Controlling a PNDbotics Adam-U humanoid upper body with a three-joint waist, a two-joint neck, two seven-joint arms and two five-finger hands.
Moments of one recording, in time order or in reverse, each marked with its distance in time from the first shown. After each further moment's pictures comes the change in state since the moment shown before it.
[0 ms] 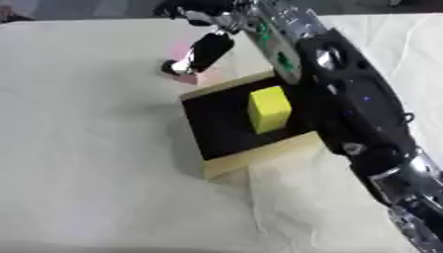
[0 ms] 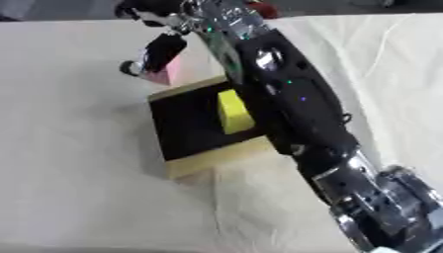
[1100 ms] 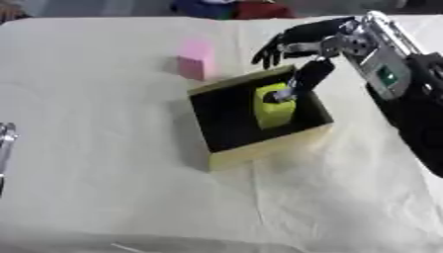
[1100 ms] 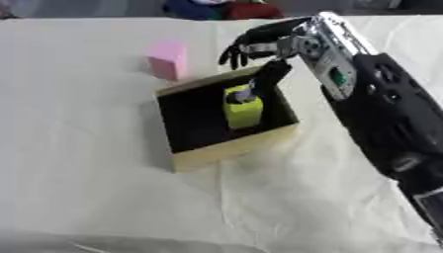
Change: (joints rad) left arm 0.029 0.010 0.007 0.000 -0.008 0.007 0.012; right arm 0.152 -0.310 0.103 -0.162 -0.573 -0.044 0.325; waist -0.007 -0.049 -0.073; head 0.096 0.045
